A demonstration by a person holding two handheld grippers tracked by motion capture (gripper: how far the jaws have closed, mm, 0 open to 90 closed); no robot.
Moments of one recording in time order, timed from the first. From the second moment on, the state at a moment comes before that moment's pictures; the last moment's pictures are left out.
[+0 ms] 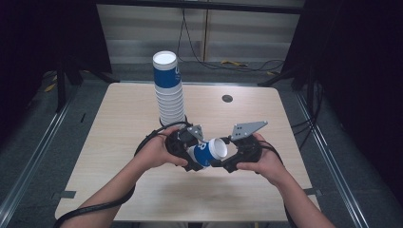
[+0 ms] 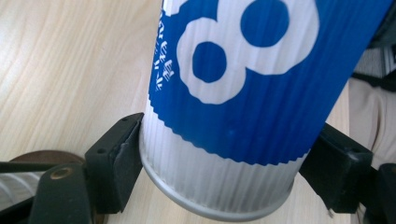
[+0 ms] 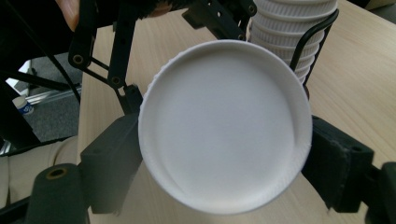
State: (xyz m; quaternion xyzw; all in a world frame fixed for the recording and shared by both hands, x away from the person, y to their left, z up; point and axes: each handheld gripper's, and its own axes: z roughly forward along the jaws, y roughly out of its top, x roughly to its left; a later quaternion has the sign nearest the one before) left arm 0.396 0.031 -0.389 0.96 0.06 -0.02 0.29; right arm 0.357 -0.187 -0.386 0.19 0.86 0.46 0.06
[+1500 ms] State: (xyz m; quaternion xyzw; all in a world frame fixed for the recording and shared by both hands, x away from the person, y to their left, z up) left arm 0.389 0.011 -0.384 0.99 0.02 0.00 0.16; right arm 0.359 -0.173 -0.380 0.15 0.93 0.34 0.05
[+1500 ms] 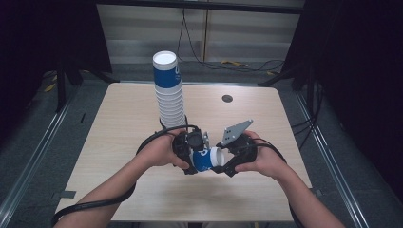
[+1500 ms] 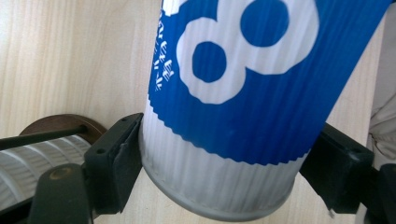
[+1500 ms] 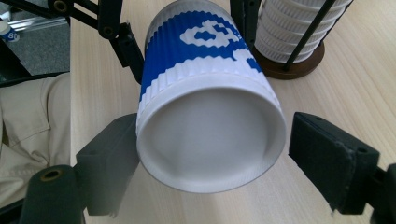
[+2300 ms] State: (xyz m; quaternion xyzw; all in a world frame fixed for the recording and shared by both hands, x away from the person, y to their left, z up) left arm 0.389 0.008 -0.385 0.99 0.02 0.00 0.14; right arm 0.359 -0.165 -0.378 0.13 0.94 0.30 0.05
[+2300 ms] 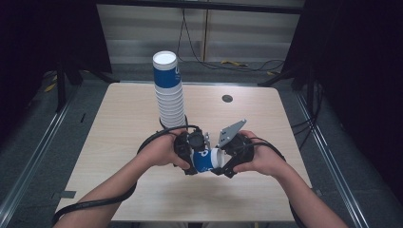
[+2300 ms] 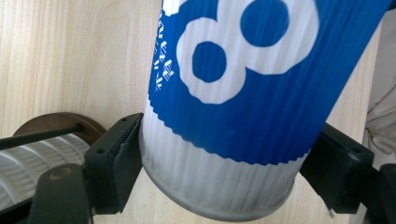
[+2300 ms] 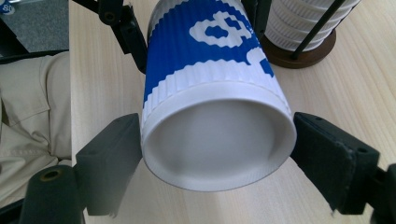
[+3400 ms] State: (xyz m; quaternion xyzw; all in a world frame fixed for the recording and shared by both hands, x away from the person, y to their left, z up) left arm 0.389 0.009 -0.387 0.99 0.02 0.00 0.14; right arm 0.358 -0.163 -0.376 0.12 0.94 0.30 0.05
